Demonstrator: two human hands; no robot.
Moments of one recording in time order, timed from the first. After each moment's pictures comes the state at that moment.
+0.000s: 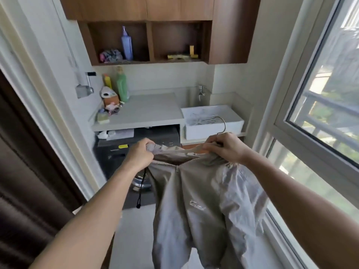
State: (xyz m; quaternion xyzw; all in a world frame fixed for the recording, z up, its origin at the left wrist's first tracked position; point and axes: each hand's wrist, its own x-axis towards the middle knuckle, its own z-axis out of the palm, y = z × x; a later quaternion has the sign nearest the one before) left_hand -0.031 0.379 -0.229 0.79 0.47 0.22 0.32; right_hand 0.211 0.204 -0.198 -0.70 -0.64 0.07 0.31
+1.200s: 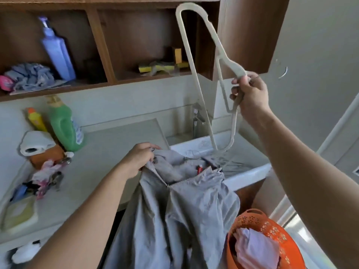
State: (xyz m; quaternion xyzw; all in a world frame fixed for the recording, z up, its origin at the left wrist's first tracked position) left_hand 0.339 0.893 -0.230 0.72 0.39 0.15 0.56; right_hand 0.586 0.700 -0.114 -0.51 -0.27 0.08 0.81
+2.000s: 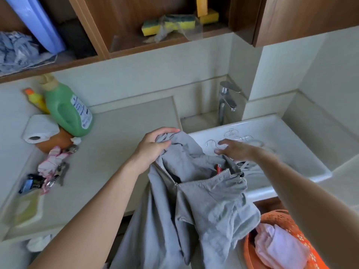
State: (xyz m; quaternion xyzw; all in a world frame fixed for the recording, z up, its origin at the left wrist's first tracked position) left_hand 0.444 0.974 -0.272 0.74 0.33 0.20 0.56; right_hand 0.709 0.836 -0.361 -0.82 -0.38 0.39 0.18
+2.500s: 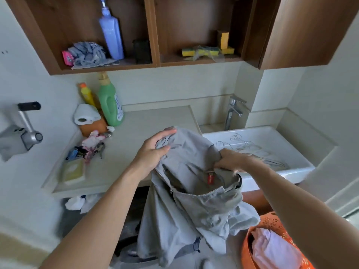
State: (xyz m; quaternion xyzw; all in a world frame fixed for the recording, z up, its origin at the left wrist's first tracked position) left_hand 0.235 0.886 -0.244 0.74 0.24 0.29 0.56; right_hand 0.477 0.760 -0.273 -0.84 -0.47 0.26 0.08
